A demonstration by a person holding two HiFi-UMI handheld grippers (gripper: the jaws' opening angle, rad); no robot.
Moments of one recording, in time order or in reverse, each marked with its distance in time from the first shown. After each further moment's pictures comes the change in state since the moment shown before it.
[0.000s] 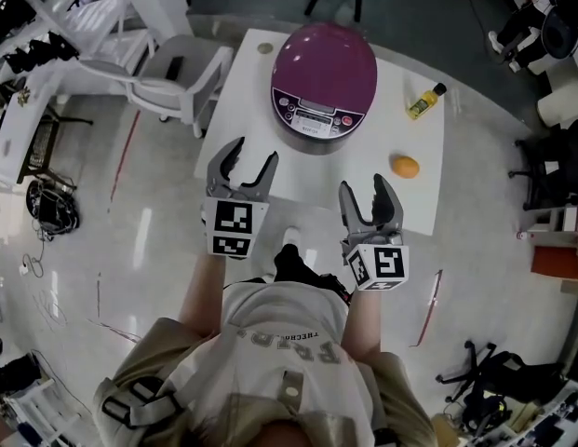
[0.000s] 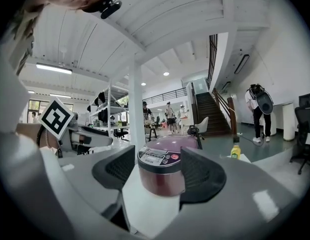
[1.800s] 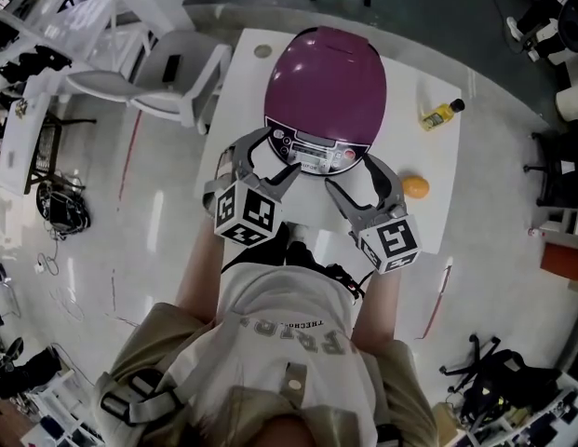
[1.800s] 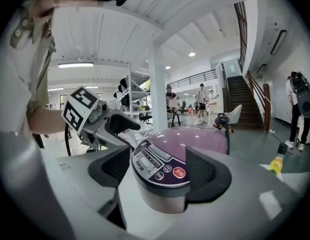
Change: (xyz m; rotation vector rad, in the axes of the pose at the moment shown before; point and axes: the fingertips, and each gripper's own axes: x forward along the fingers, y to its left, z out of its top) left arm 0.125 -0.019 -0.004 0.419 0.184 -0.315; right arm 0.123 -0.012 -0.010 -0.105 0.197 0.349
